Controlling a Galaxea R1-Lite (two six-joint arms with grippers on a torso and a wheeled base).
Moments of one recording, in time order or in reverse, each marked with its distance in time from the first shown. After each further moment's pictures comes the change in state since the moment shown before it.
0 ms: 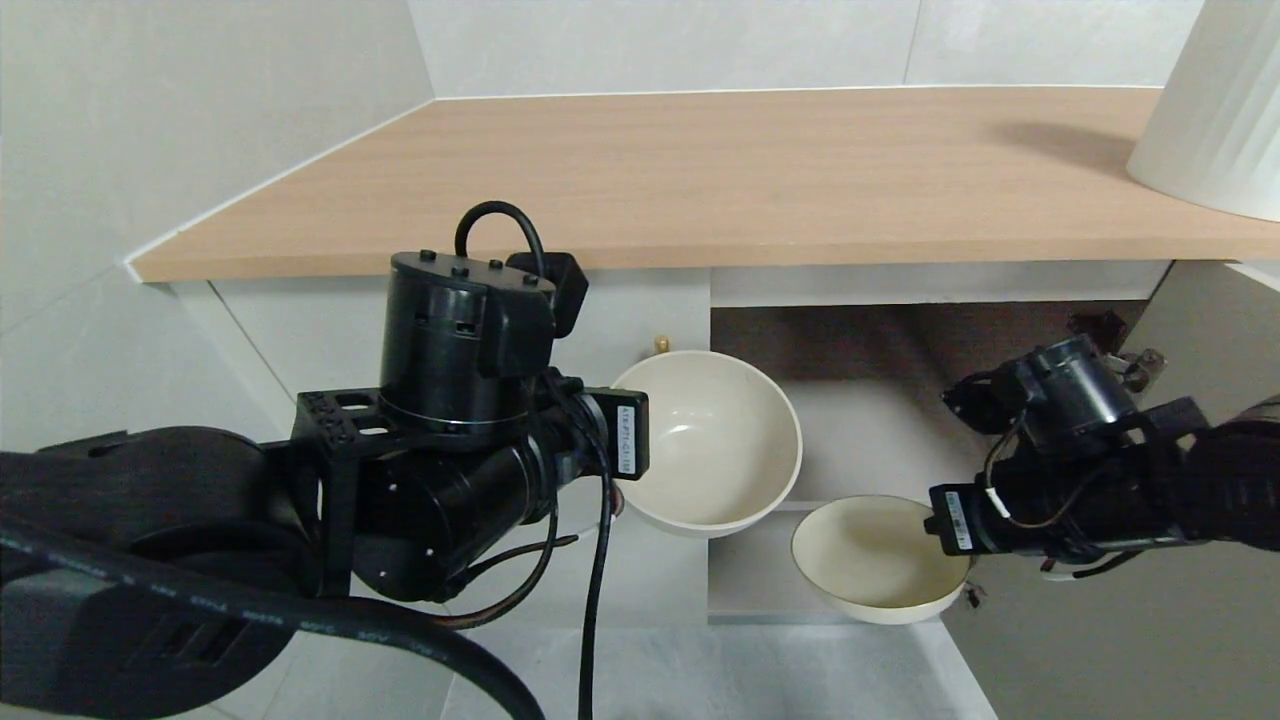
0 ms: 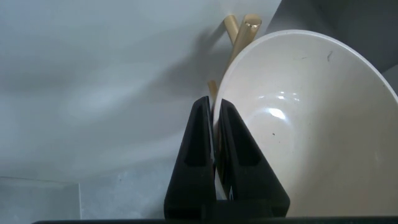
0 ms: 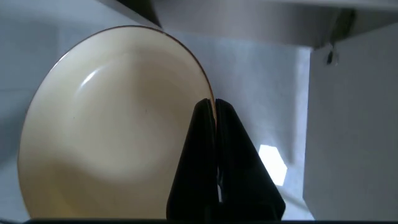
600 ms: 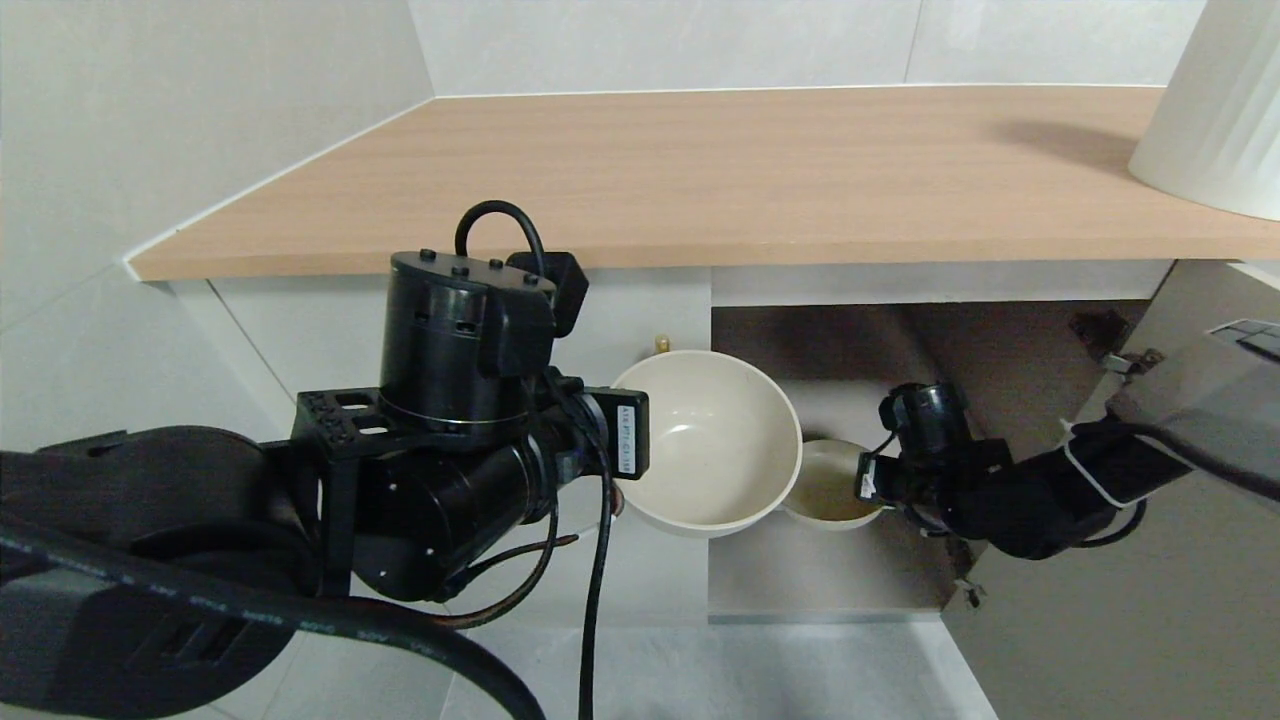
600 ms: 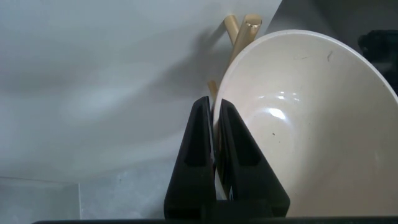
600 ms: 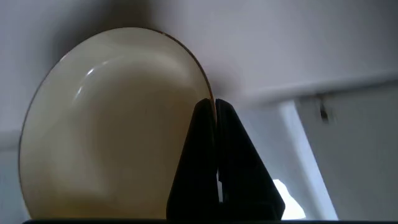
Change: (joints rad) left arm 0.000 0.000 -0.001 0.000 0.000 0.000; right arm -0.034 0.438 -0.113 -0.548 -0.307 0.163
